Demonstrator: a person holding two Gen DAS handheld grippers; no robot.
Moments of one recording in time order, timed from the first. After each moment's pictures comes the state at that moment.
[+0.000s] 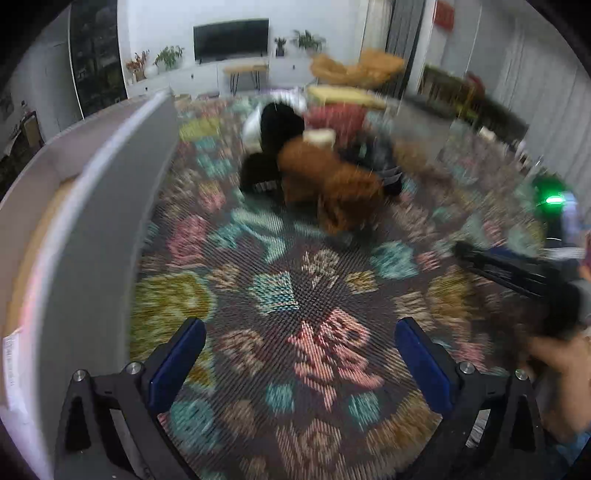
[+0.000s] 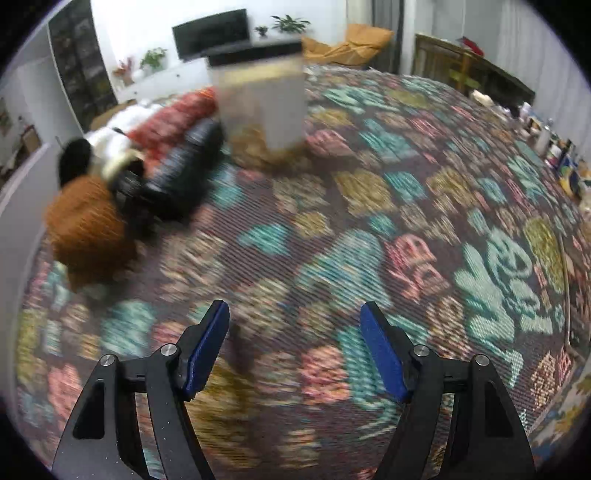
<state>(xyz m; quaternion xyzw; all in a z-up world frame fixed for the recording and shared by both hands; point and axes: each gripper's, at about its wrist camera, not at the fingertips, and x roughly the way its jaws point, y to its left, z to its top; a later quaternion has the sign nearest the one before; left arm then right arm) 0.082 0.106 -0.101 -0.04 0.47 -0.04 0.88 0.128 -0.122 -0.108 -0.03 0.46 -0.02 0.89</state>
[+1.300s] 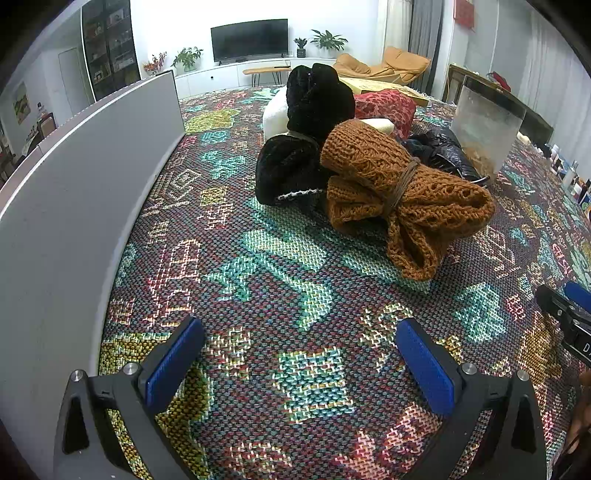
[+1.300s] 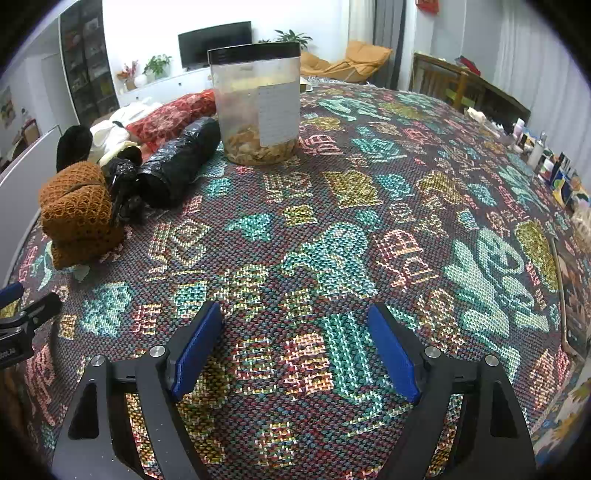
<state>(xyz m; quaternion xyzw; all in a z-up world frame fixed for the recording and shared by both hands) 0.140 0.119 -0.141 -0.03 0.46 0.00 0.89 0.113 -0.121 -0.107 -0.04 0.44 -0.02 0.90</state>
